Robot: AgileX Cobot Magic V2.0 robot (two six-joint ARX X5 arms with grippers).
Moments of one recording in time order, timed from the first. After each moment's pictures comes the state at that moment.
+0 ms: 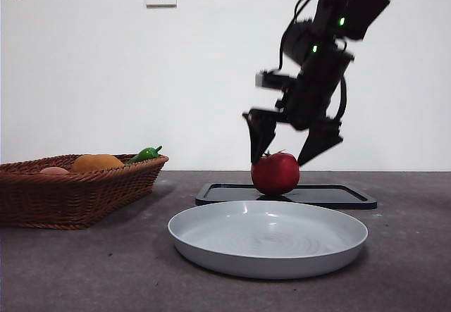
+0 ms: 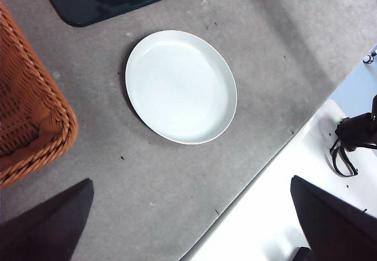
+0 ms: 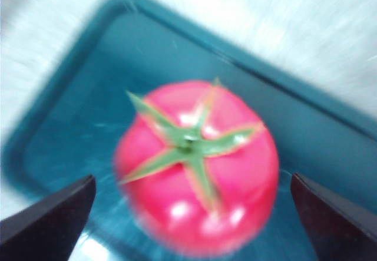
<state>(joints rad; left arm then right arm) -0.22 1.09 1.29 -1.19 0.63 0.19 0.36 2.06 1.64 -0.51 -0.16 -0.03</state>
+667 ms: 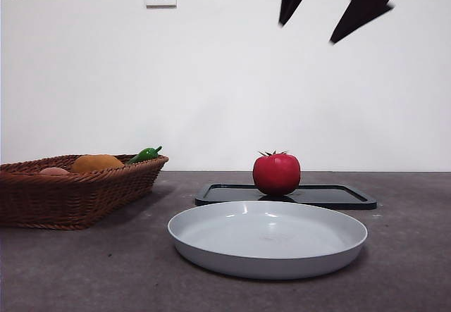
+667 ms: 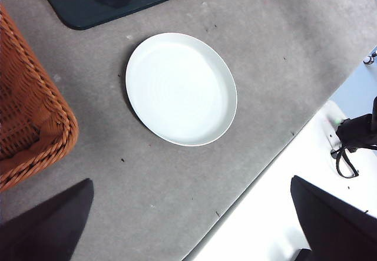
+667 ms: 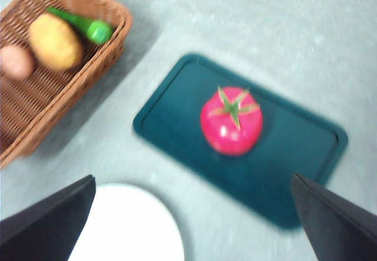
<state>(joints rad) -0.22 1.09 1.29 -1.19 0.63 0.19 0.36 1.56 1.64 -0.88 -0.22 -0.03</state>
